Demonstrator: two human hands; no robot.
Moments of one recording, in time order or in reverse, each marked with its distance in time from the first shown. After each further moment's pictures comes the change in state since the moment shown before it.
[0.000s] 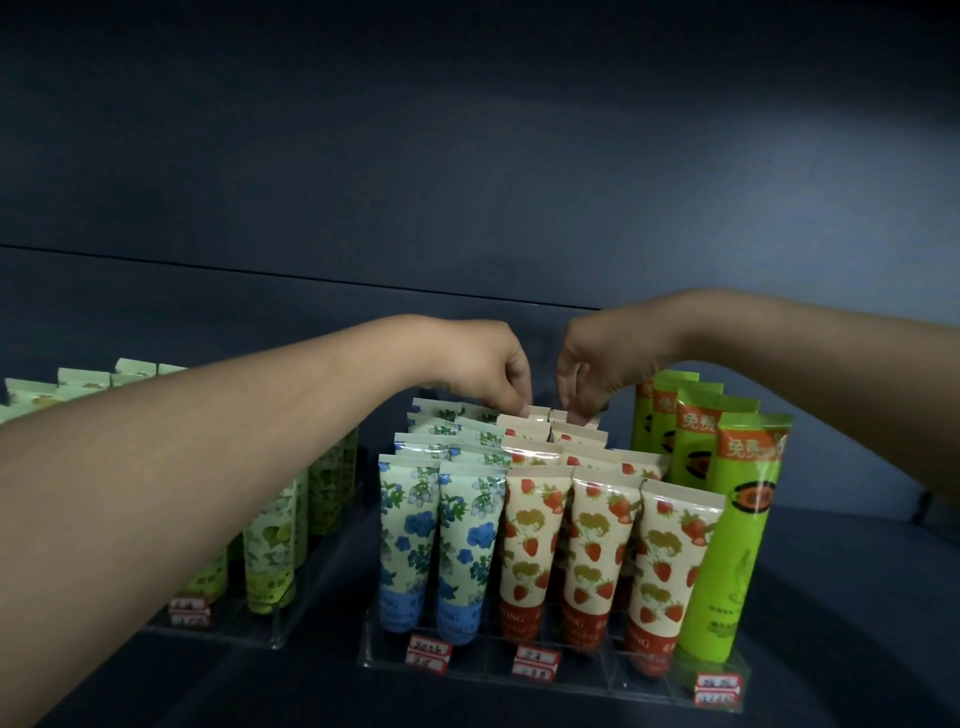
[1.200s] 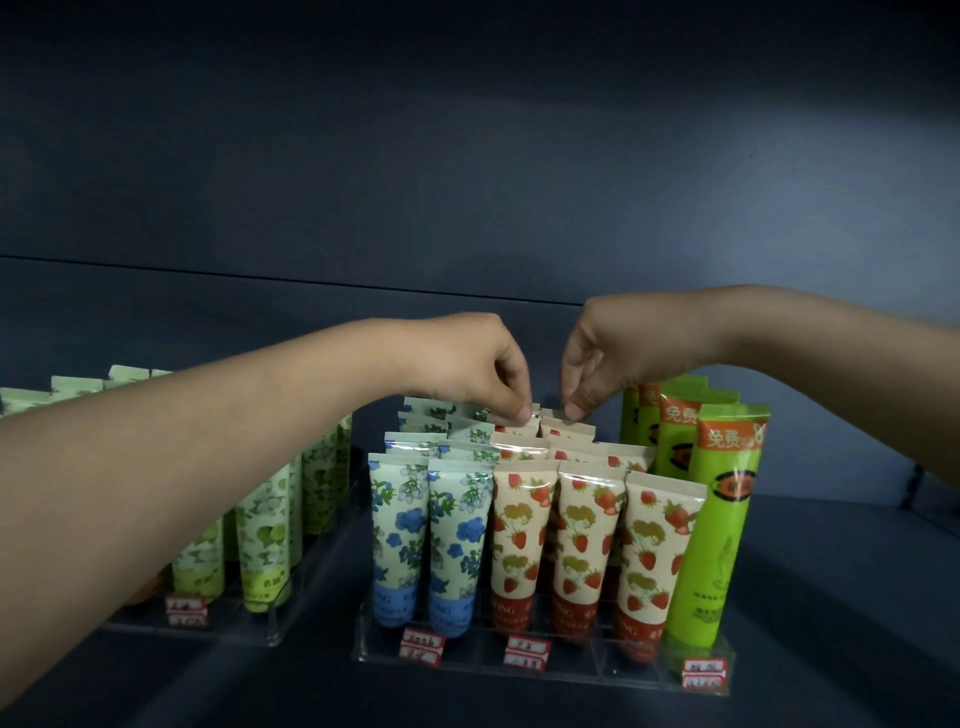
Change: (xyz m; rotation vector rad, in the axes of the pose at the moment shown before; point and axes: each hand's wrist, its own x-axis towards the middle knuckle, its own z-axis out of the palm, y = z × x) left_hand -0.022 0.015 -0.003 -0.012 0.066 0.098; right_hand -0.035 0.001 0.006 0.119 0.162 -0.096
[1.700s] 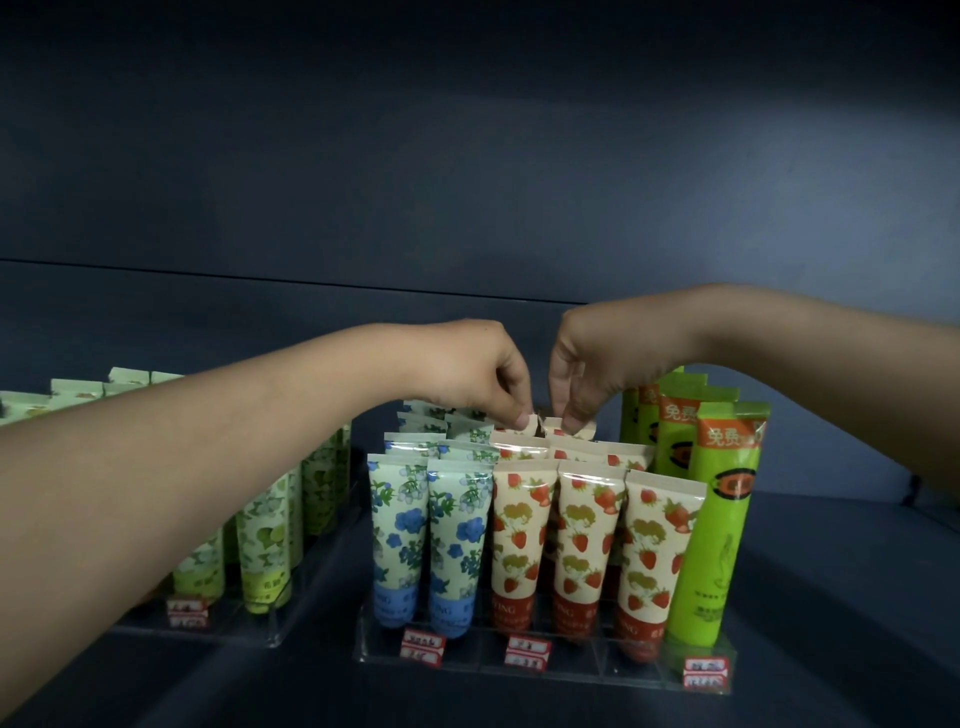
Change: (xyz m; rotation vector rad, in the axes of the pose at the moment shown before) left_hand 0.000 0.001 0.004 0.011 -0.019 -0.020; right_hand 0.009 -0.008 0.002 -0.051 -0.089 -0.006
